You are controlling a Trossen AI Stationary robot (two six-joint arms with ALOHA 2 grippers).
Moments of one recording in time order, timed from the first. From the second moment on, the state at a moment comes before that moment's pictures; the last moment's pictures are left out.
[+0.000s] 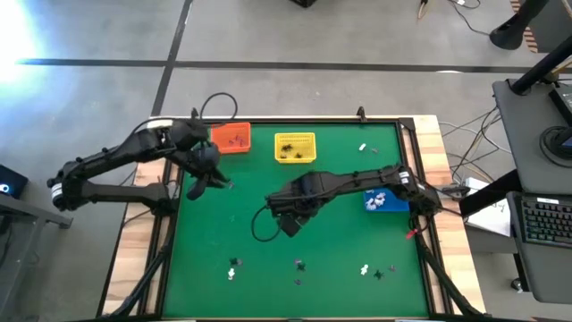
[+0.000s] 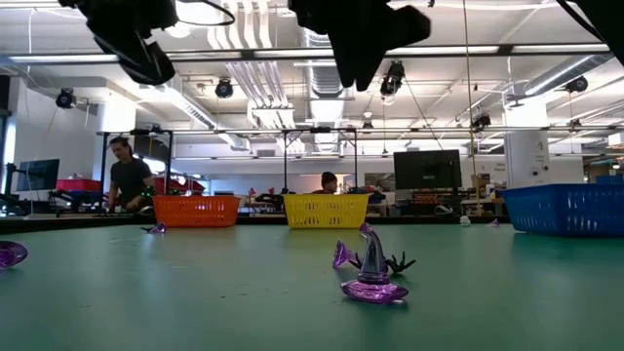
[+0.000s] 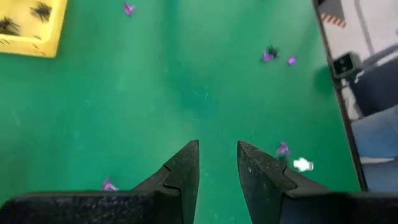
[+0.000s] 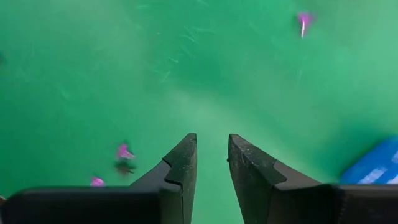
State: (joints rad) left arm 0.42 0.94 0.97 -1.01 0.49 0.20; right arm 0.17 2.20 2.29 -1.57 0.05 0.99
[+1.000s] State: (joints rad) left arm 0.37 0.88 0.97 -1.09 0.35 0.28; right arm 0.58 2.20 1.94 -1.57 -0.04 2.39
